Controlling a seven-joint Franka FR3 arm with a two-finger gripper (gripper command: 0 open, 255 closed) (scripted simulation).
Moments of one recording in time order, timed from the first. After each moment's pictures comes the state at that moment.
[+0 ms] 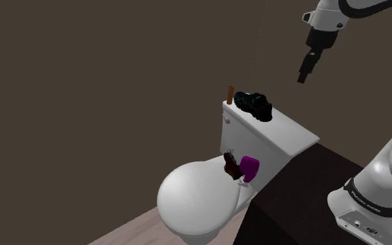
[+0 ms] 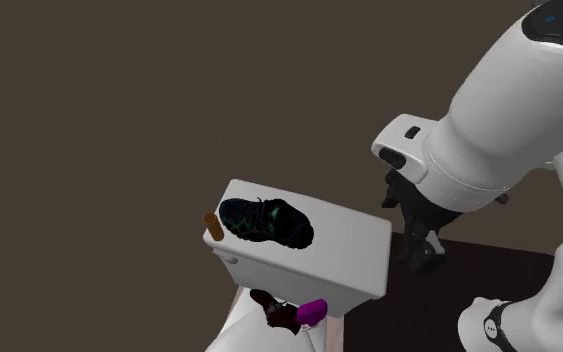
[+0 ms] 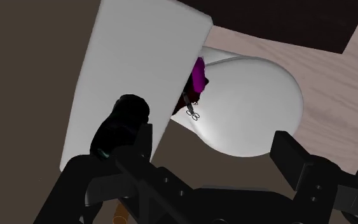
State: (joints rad) arm 0.01 -0.69 -0.14 -2.45 -0.12 1.78 -0.27
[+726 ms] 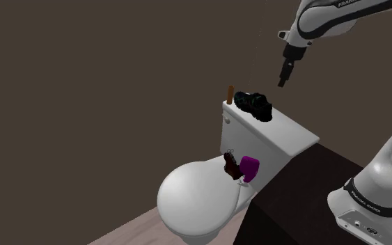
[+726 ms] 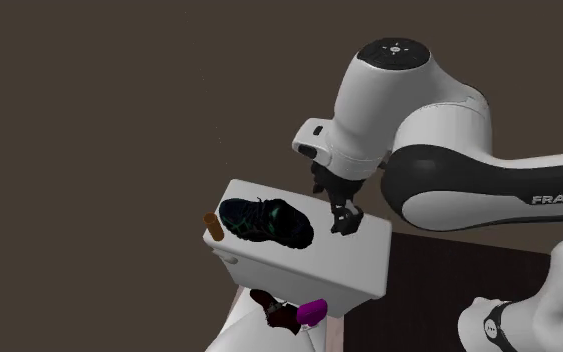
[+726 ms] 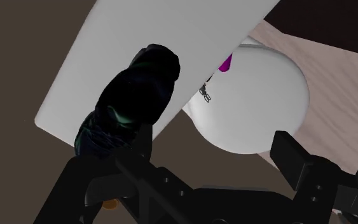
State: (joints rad) arm 0.09 -0.31 -0.38 -2.35 -0.07 2.12 -0.72
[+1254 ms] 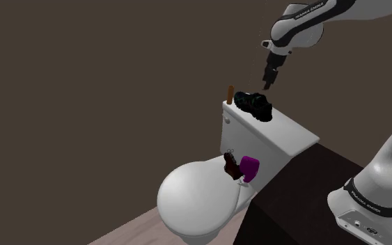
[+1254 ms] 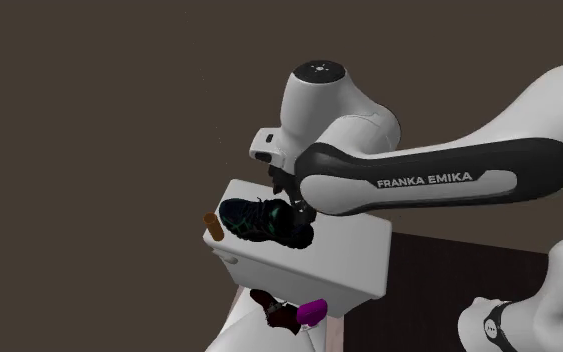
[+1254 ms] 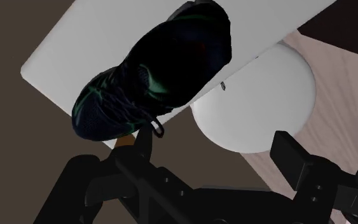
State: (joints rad) arm 0.13 0.03 -0.47 -2.16 0.17 2.24 -1.11
